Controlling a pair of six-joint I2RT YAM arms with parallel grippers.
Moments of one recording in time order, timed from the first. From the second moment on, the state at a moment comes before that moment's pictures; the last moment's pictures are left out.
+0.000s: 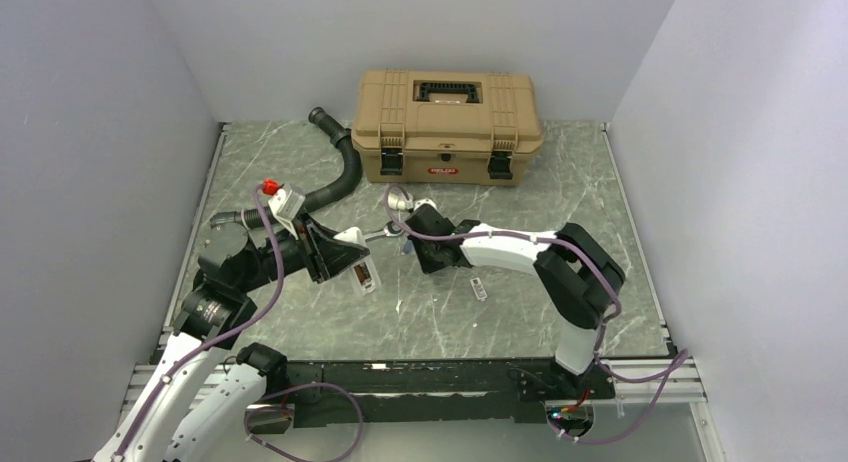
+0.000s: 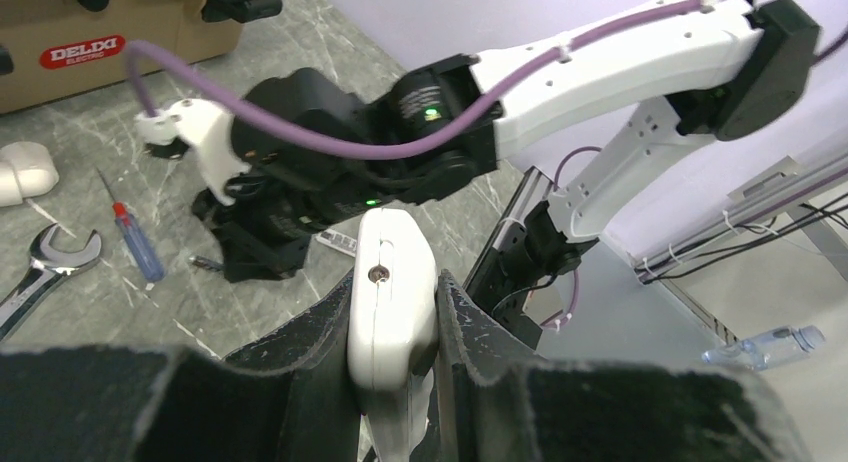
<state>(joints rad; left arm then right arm) -0.41 0.59 0.75 -0.18 0.67 -0.50 0.85 1.83 1.11 -0.31 0.15 0.39</state>
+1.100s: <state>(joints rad) -0.41 0.61 0.75 -0.18 0.58 -0.58 0.85 0.86 0.67 0.12 -0.72 -0.20</state>
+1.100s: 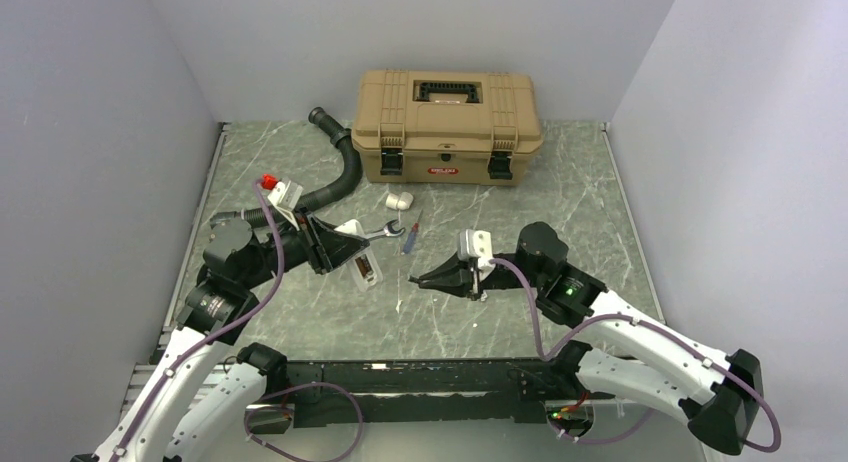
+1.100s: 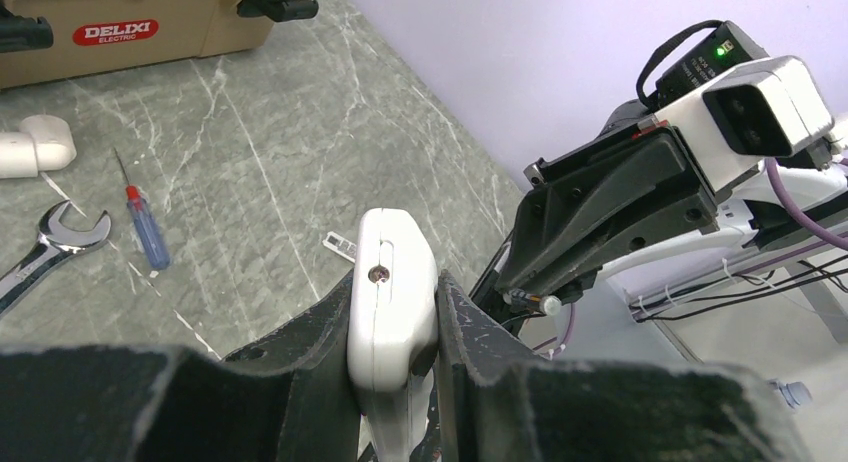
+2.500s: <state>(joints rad) -0.41 0.75 0.46 0.28 0.50 -1.05 0.85 1.03 1.26 -0.44 -0.34 0.13</state>
